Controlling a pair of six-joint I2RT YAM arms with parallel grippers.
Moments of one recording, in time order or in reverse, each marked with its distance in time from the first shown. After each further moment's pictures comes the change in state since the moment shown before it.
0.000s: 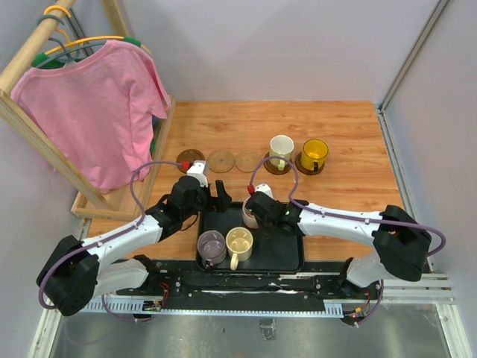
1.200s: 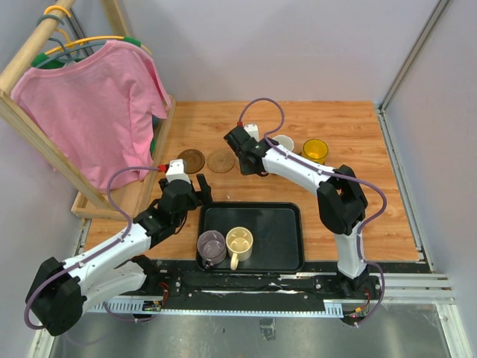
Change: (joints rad) left arm 0.000 -0.182 -0.012 -0.145 -0.379 -0.054; right arm -0.252 0.532 0.807 -0.211 0.158 -0.015
